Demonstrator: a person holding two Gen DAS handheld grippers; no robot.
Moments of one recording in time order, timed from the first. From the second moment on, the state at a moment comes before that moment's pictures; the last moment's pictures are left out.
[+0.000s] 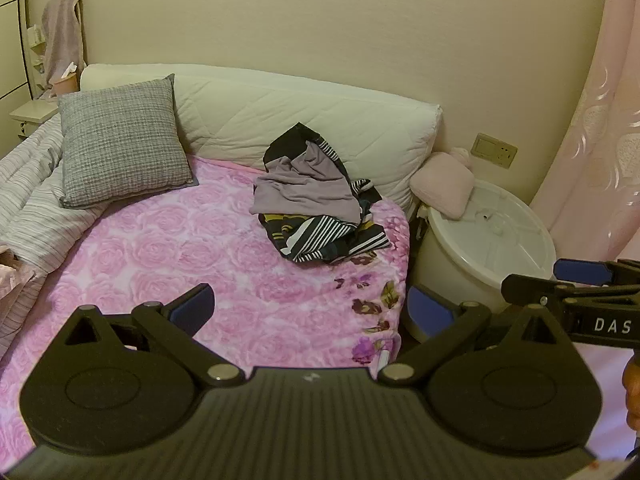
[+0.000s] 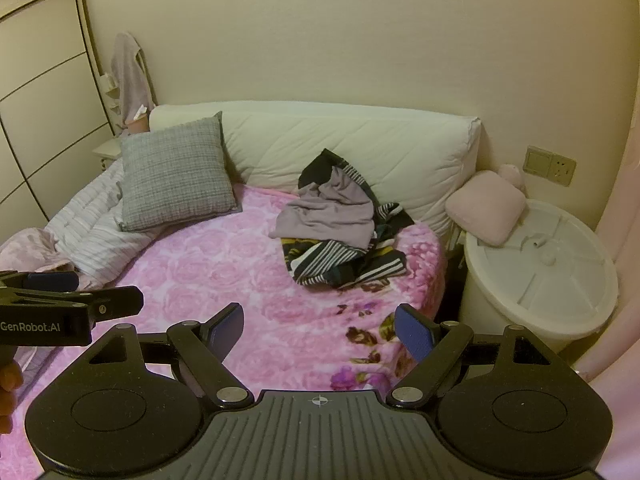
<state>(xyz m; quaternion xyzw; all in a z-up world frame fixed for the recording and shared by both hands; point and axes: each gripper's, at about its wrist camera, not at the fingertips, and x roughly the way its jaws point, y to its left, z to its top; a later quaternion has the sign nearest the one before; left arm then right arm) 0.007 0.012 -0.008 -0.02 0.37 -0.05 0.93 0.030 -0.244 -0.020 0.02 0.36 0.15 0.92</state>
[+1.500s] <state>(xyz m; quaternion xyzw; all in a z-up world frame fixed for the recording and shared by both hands) 0.098 0.033 -0.038 -0.04 0.41 -0.01 0.91 0.129 -0.222 -0.046 0.00 0.40 0.17 0.90</state>
